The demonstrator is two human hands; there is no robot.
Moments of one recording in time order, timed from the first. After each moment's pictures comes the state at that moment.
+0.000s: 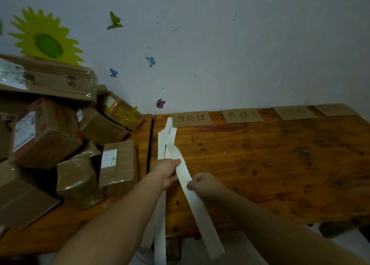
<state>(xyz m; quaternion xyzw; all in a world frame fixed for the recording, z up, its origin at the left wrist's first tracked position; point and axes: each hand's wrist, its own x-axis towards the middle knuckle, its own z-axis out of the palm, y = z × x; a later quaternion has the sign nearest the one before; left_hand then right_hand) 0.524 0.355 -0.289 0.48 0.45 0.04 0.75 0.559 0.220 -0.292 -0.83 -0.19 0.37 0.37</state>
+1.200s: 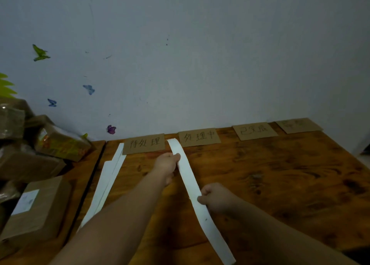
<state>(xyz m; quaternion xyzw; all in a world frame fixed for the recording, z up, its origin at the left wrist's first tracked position) 0.752 0.198 -0.250 0.59 0.43 0.09 0.68 0.771 0.024 -0.273 -0.85 -0.25 0.34 0.30</state>
